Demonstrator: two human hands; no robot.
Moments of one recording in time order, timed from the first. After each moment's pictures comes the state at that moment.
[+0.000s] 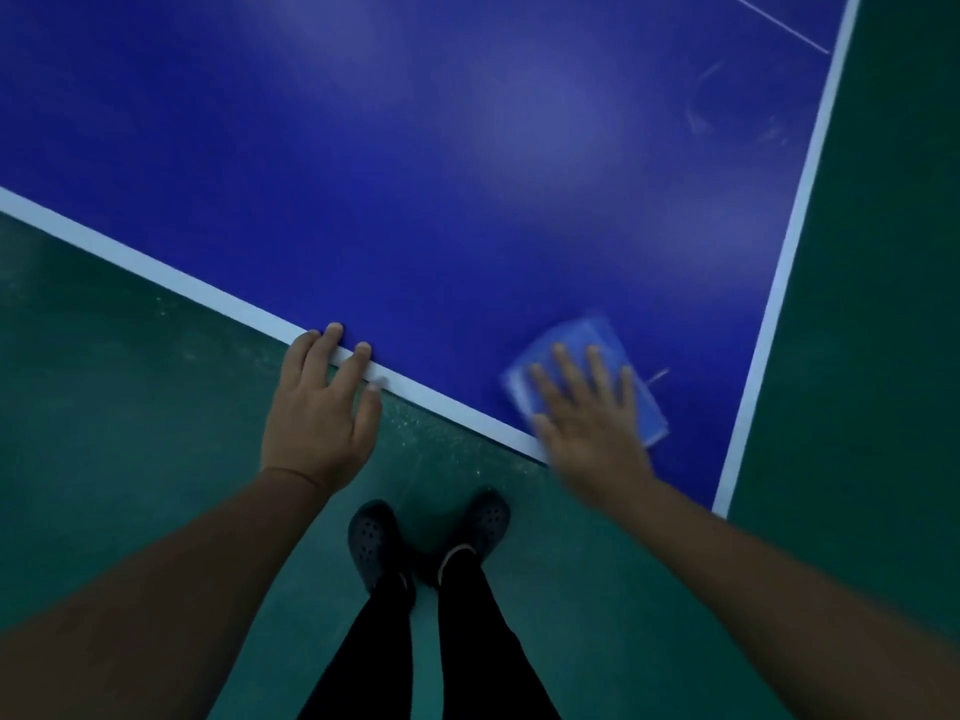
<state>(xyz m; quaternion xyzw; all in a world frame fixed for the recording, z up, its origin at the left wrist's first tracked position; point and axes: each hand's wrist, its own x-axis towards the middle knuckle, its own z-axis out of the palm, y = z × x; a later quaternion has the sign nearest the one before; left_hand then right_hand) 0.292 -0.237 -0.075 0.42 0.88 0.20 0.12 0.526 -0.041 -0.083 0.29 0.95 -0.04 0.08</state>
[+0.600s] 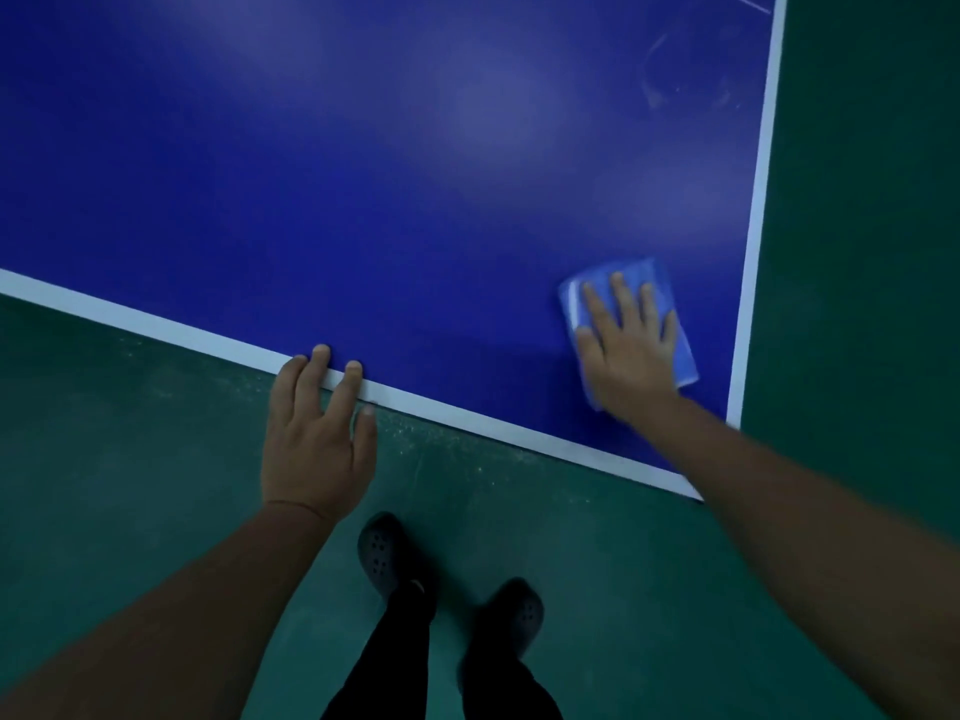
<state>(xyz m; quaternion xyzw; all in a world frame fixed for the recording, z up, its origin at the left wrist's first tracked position) 0.285 -0.241 -0.093 0.47 0.86 0.21 0.05 0.508 0.022 -0.074 0.50 0.85 -0.09 0.10</state>
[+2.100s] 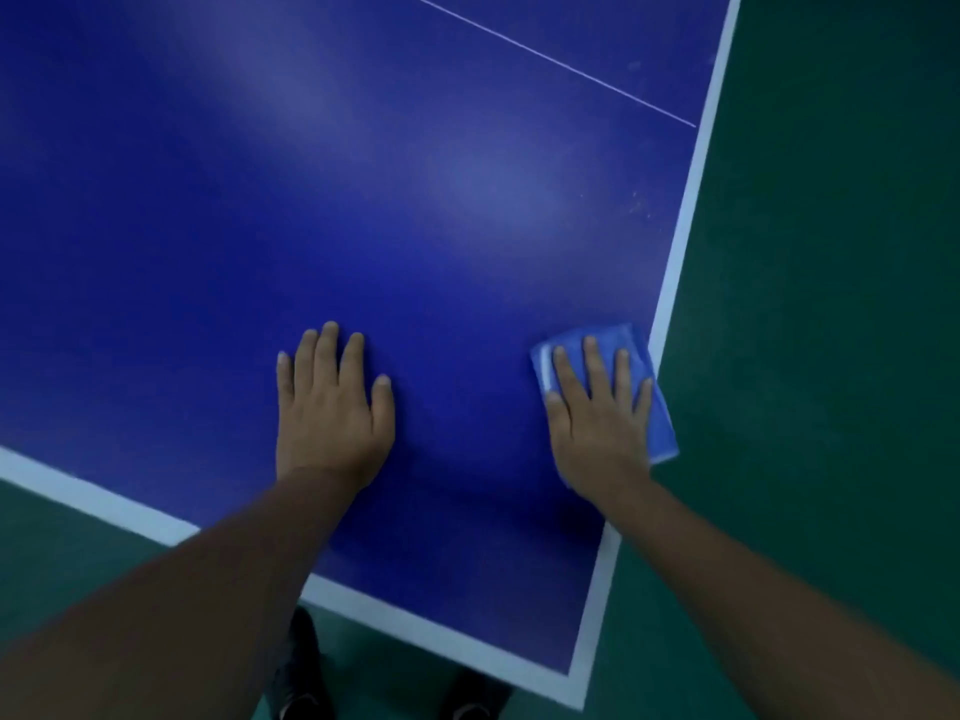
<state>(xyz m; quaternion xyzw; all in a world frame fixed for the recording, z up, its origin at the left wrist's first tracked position) 0.368 -0.006 -0.072 0.38 0.91 0.17 0.08 0.582 0.164 -0.082 0.47 0.88 -0.05 0.07</state>
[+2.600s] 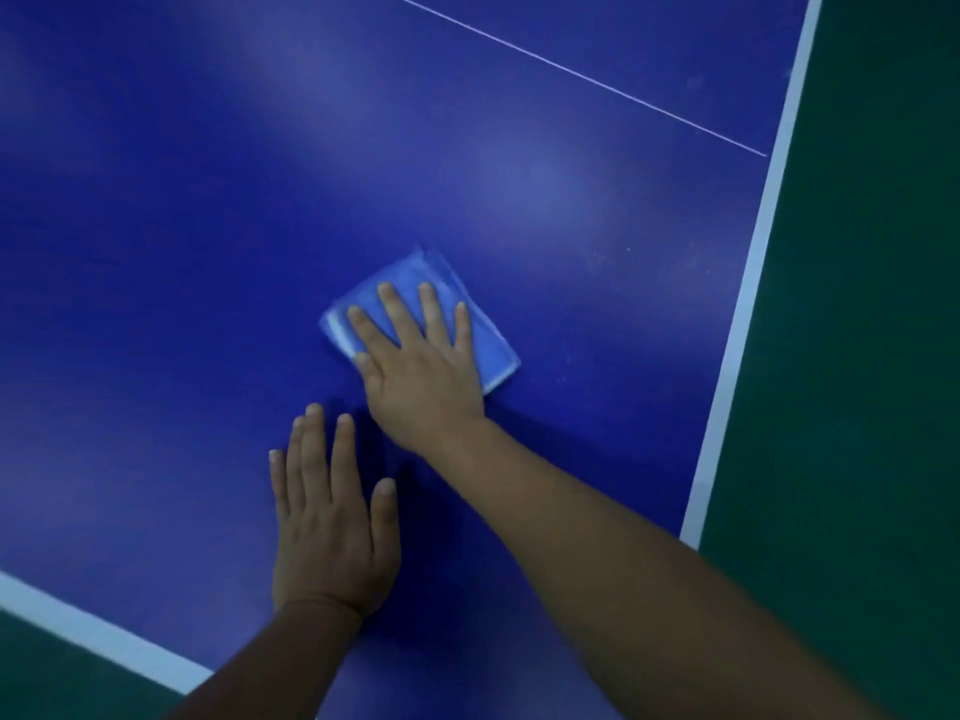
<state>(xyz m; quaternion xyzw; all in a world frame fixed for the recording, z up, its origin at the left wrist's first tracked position) 0.362 -0.003 -0.086 0.36 0.91 0.20 0.04 0.344 0.162 -0.086 0.26 0.96 -0.09 0.01</state>
